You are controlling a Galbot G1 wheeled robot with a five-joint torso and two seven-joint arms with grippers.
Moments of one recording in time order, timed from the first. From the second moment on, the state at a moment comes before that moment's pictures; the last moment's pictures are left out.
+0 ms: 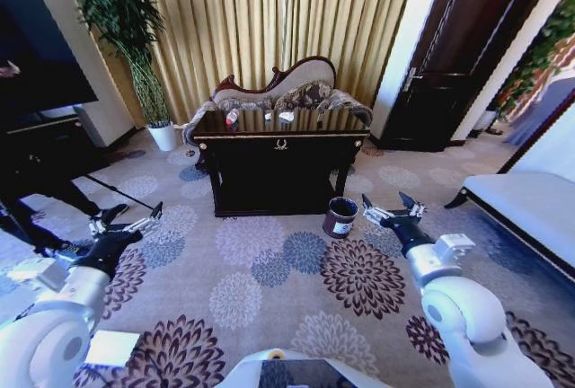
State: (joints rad) left arm 1.65 -1.23 -1.10 -2.50 -0.68 0.51 0.00; right arm -1.51 1.13 0.75 2.41 0.48 -0.42 0.16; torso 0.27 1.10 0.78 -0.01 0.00
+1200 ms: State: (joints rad) left arm 1.65 -1.24 -1.10 -2.50 -0.68 0.50 0.02; right arm -1.52 1.13 0.74 2.41 0.48 -0.42 0.16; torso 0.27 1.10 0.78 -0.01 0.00
